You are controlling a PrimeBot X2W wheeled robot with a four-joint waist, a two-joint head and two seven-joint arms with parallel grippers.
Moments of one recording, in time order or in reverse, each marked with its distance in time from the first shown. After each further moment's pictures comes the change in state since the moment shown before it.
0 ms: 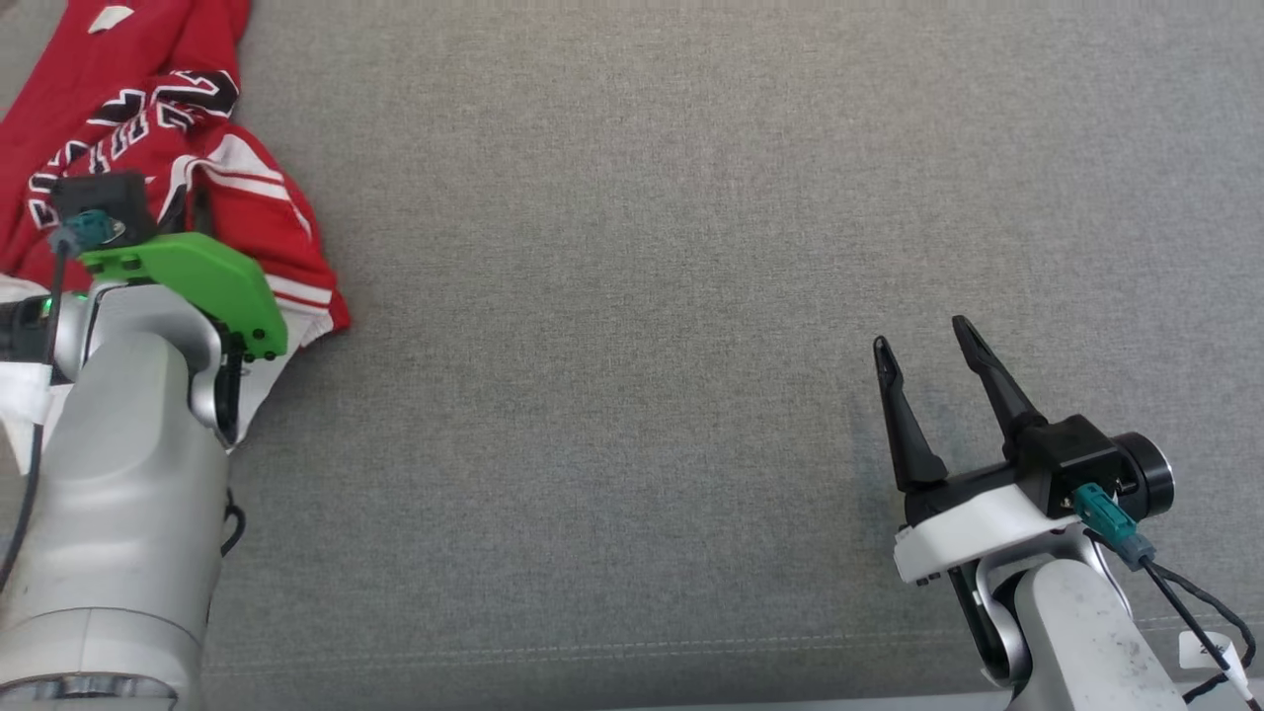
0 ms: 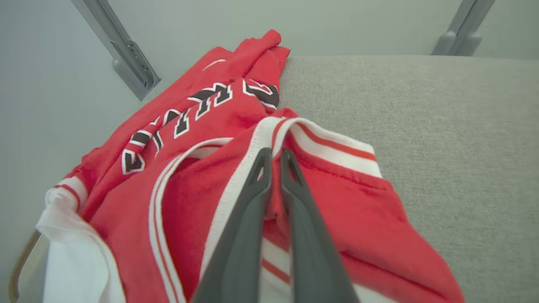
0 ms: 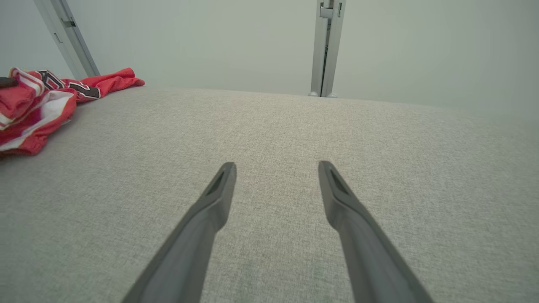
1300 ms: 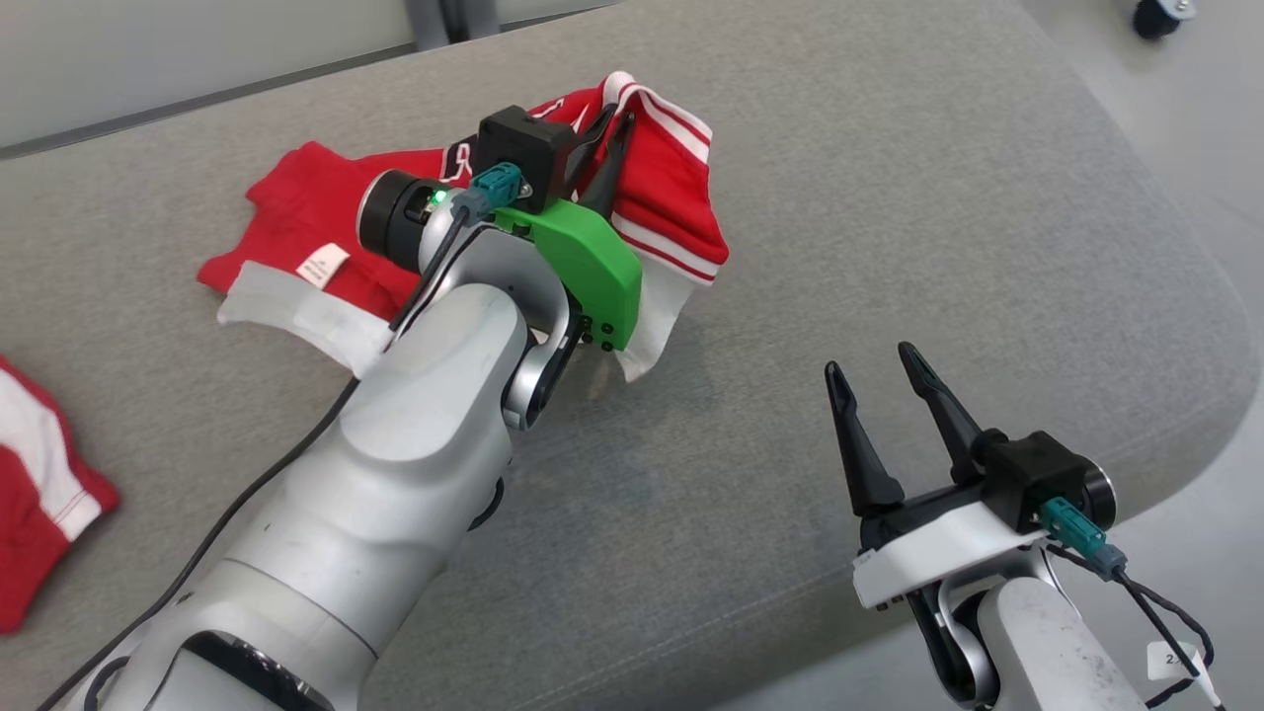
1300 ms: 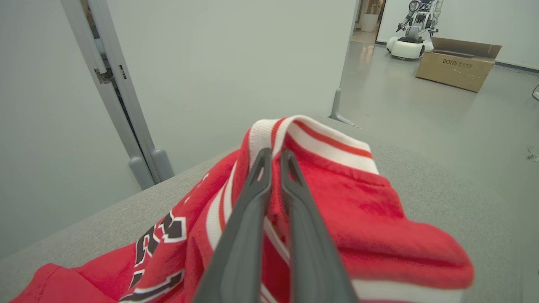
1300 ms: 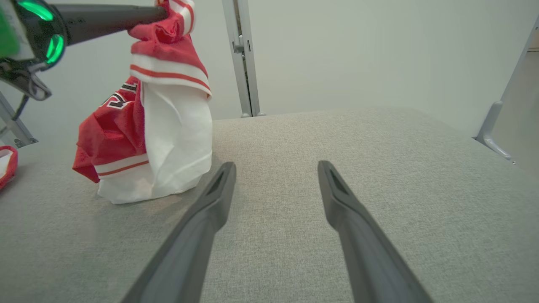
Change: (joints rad) left arm -0.046 -0.182 -0.653 -0.388 -0.347 0.091 -0.016; right arm 0.019 0.013 0.085 0.016 0.118 0.000 0.000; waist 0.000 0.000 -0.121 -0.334
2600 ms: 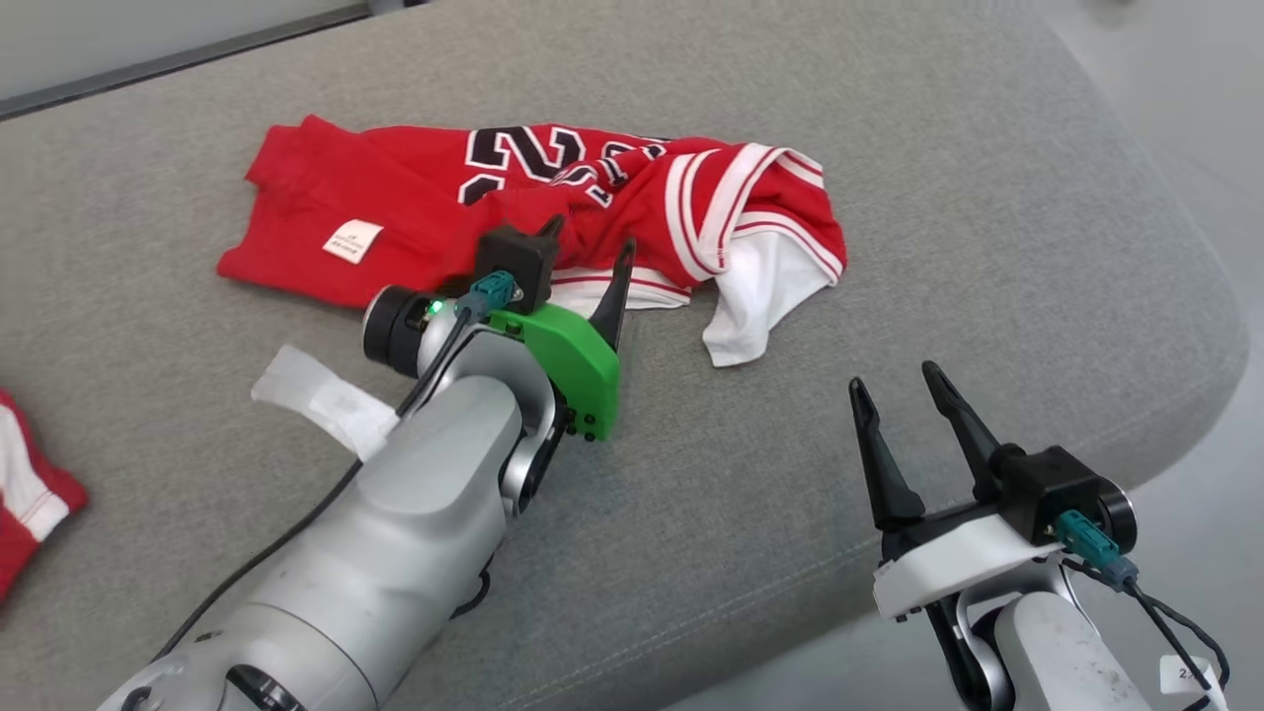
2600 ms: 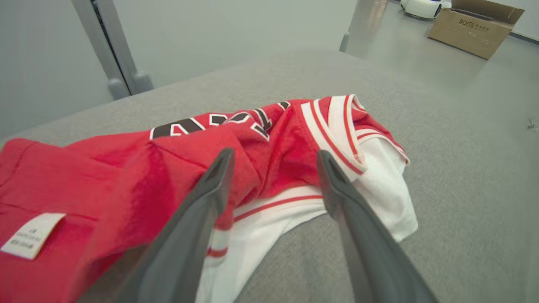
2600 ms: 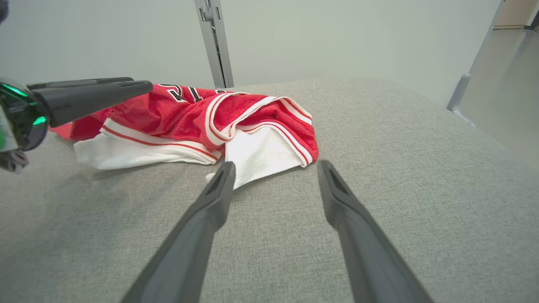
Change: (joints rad) left arm 0.017 0.001 -0.230 0.195 -0.219 0.026 -0.138; right arm 0.013 0.001 -0.031 0.020 -0.009 0.000 0.000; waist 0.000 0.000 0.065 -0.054
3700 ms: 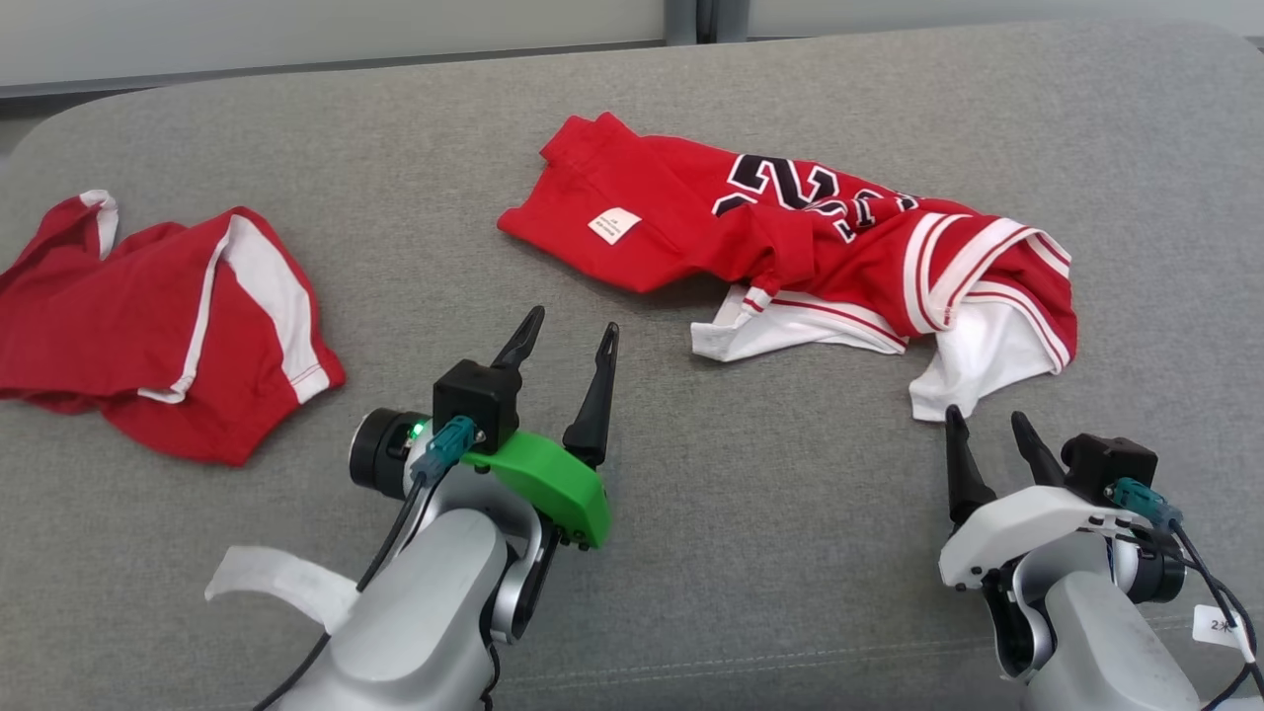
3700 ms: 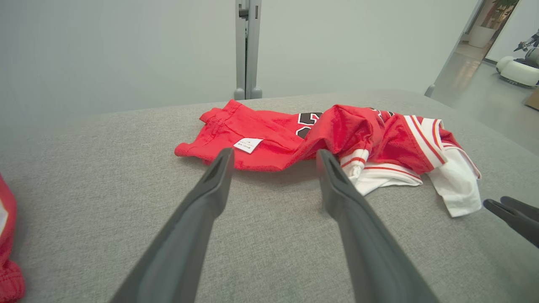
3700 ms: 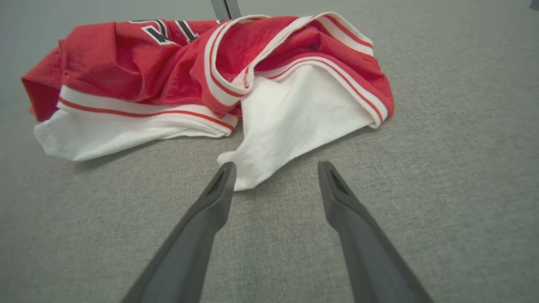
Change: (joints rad) left arm 0.379 0.074 0.273 -0.386 0.240 0.063 -0.010; right arm -0.152 0.001 -0.212 0.467 0.103 0.000 -0.001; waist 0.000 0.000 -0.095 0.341
